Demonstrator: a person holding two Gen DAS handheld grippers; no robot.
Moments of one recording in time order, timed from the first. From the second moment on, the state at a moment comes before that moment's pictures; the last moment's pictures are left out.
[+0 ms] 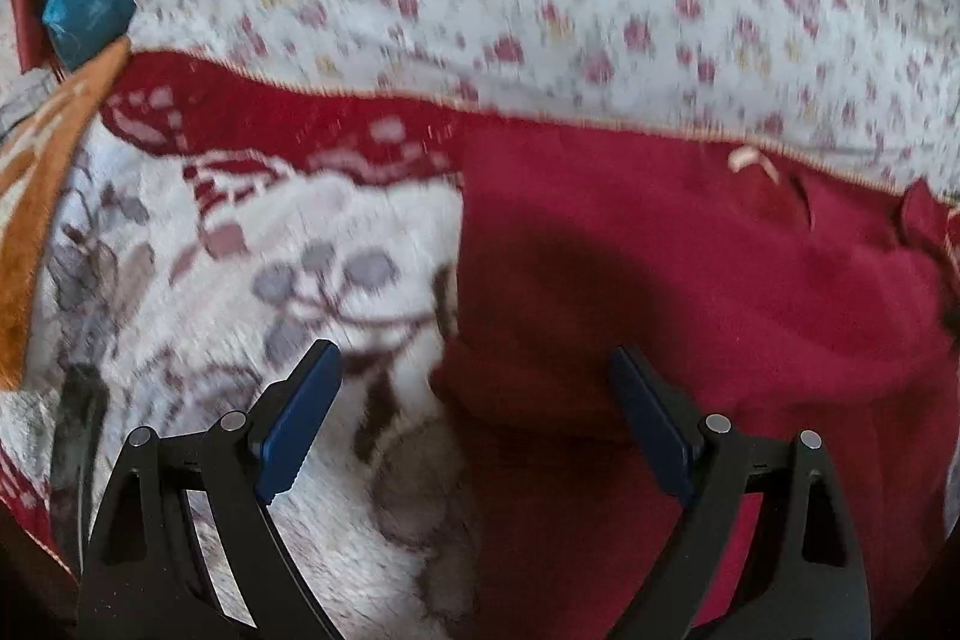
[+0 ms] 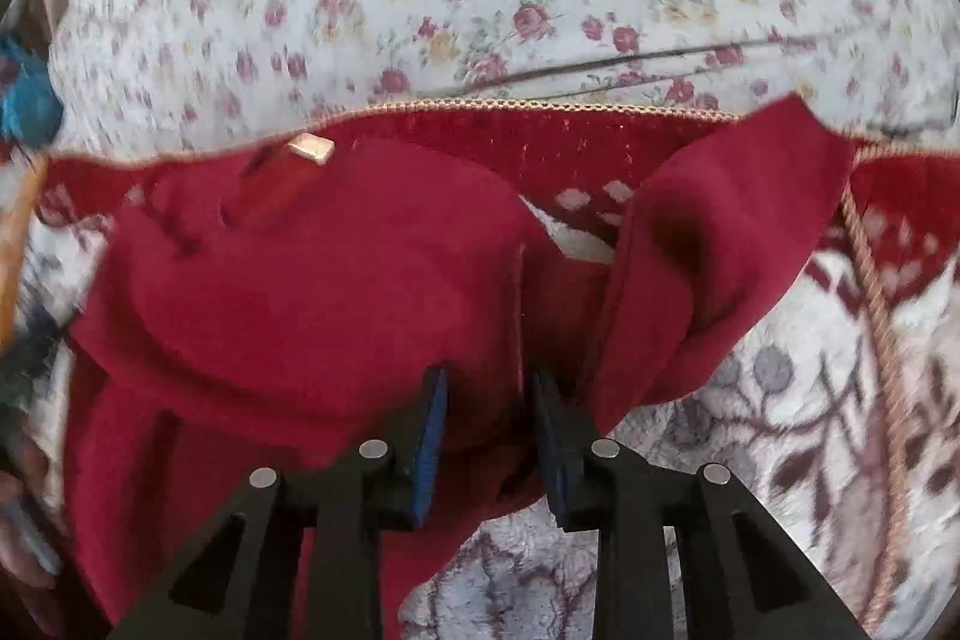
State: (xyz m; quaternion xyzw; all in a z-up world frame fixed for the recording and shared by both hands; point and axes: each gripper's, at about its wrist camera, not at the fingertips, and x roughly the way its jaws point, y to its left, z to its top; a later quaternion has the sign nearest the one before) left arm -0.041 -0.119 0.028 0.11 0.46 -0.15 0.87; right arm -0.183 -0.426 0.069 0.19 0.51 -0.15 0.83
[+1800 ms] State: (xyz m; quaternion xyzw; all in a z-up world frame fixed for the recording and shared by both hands) left arm -0.041 -0.087 0.054 0.02 0.43 -0.13 0.89; right arm -0.224 -0.487 0.218 0.29 0.29 -0.01 0.91
